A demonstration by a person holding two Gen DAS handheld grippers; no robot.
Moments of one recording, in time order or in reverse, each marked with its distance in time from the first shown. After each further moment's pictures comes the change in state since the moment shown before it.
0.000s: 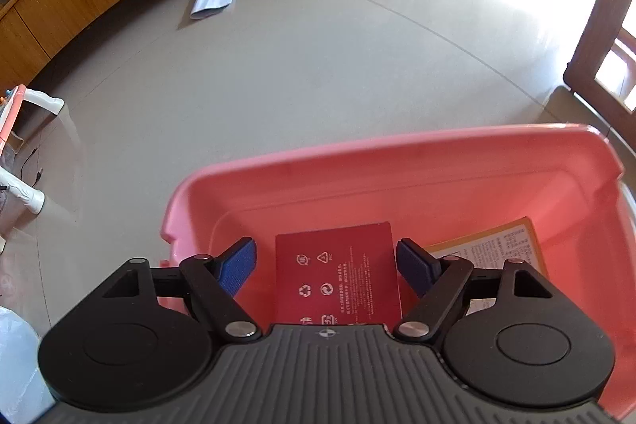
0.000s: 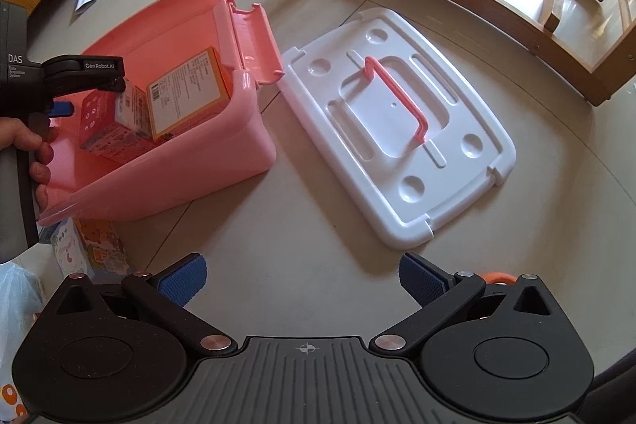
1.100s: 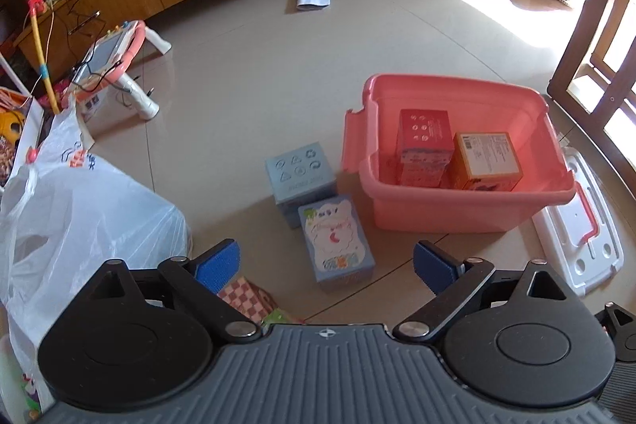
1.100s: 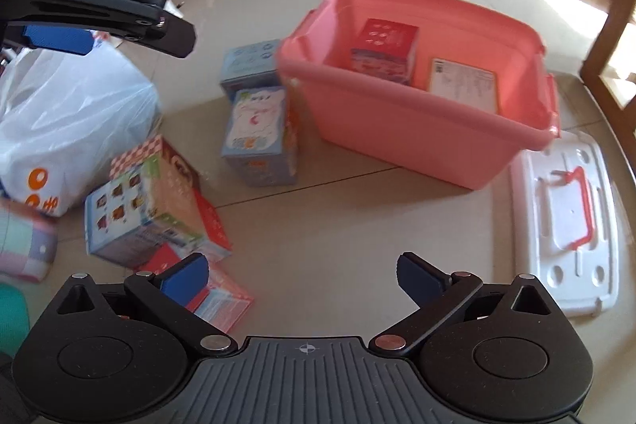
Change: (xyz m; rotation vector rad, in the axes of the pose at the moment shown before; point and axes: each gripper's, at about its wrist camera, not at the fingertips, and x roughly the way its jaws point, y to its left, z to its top) left arm -0.149 0.139 -0.121 -0.158 0.009 0.053; right arm -0.026 0.144 -0.119 -0.738 -0.034 0.243
